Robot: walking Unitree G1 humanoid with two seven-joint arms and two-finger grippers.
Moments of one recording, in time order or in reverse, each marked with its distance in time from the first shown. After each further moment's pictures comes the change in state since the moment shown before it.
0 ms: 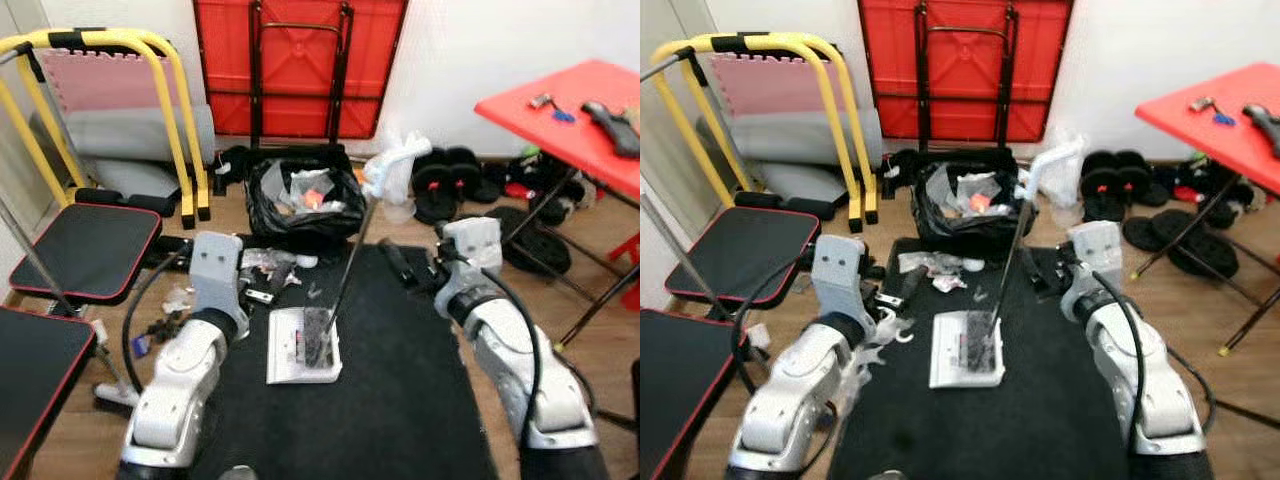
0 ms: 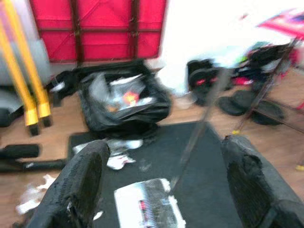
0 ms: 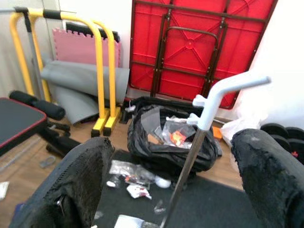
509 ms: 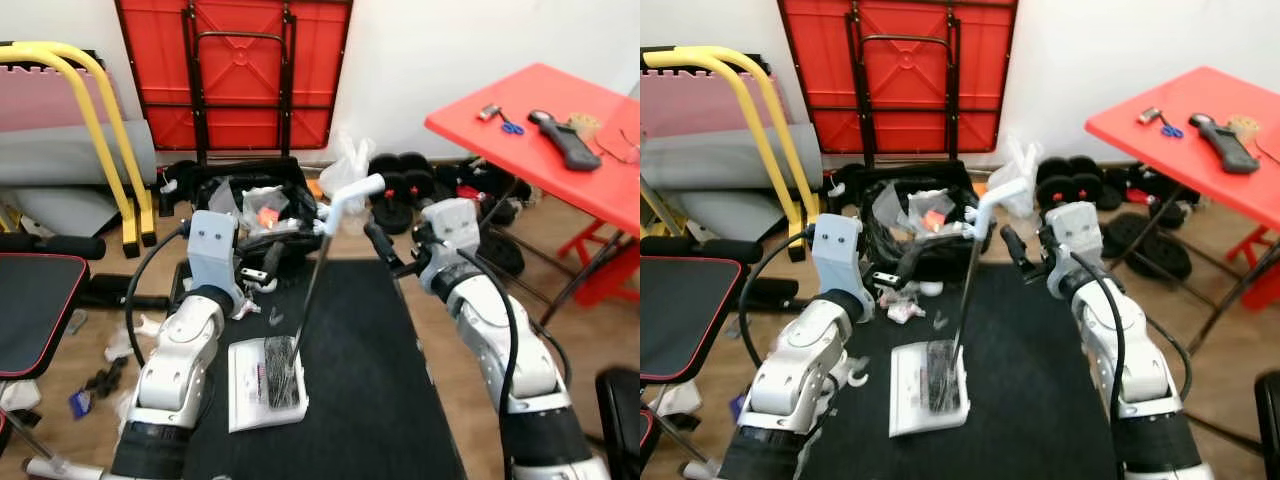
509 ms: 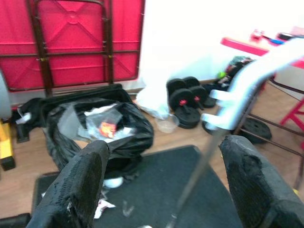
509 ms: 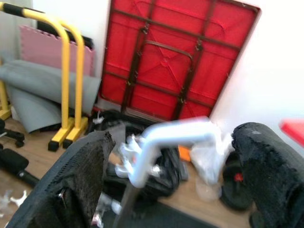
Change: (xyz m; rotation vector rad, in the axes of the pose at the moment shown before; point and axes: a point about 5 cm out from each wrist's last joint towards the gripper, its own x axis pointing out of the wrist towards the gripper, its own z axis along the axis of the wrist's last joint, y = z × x) left arm 0.020 -0.003 -0.003 -0.016 -0.010 0.000; right arm 0.014 0.001 0.000 -0.100 -0.022 0.067
